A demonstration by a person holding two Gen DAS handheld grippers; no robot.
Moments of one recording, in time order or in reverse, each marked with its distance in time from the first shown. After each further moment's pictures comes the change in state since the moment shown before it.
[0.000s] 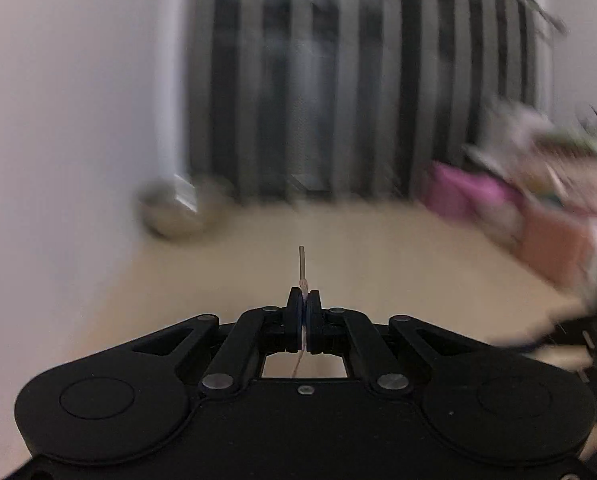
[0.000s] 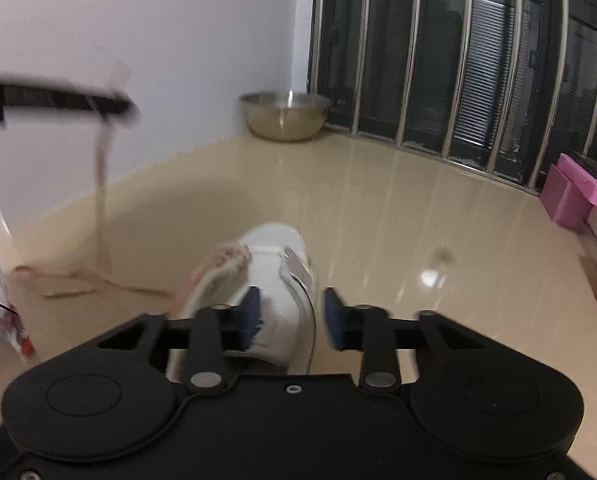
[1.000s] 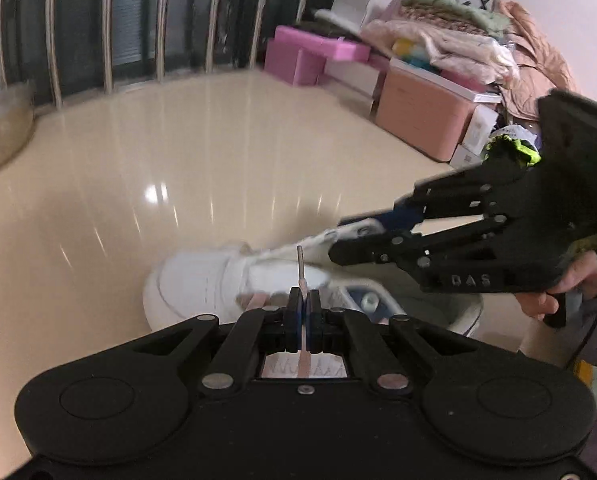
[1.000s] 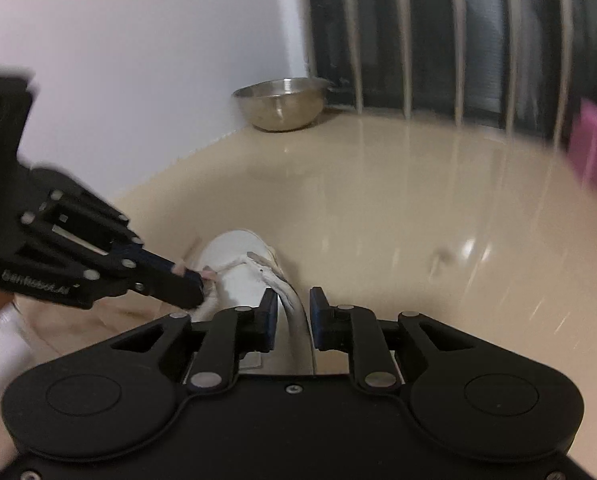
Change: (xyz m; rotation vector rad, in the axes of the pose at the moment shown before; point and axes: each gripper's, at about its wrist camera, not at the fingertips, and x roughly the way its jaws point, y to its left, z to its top) left arm 0.099 -0.017 0.006 0.053 0.398 -0.477; right arm 0.024 -0.072 0.006 0.055 0.019 0.144
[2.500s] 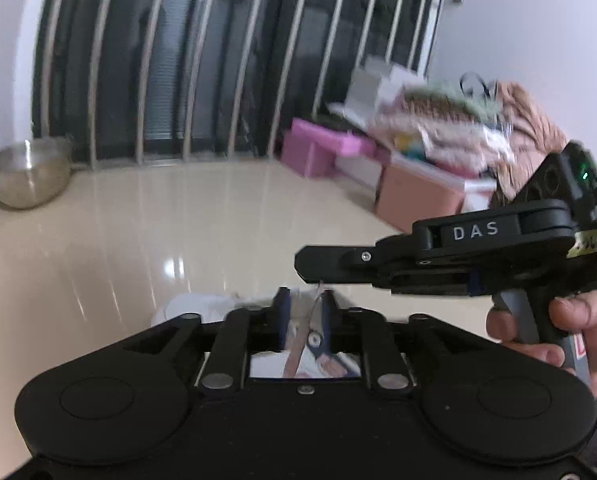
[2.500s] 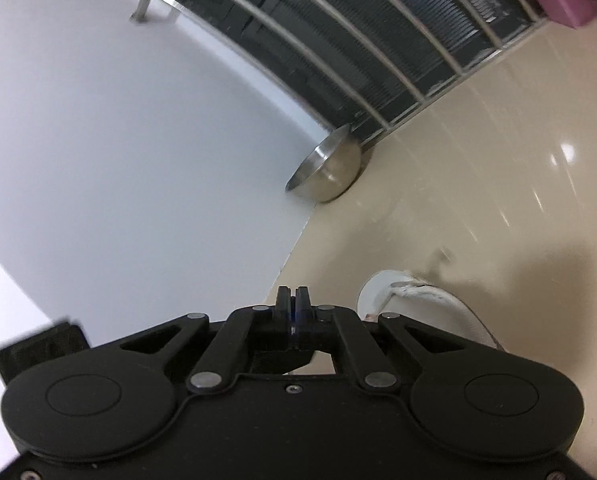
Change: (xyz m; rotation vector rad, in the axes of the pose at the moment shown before) left arm -0.058 -0.052 -0.023 -0.012 -0.348 0.092; right arm -0.034 -0.028 -0.015 0.713 -0.231 0.375
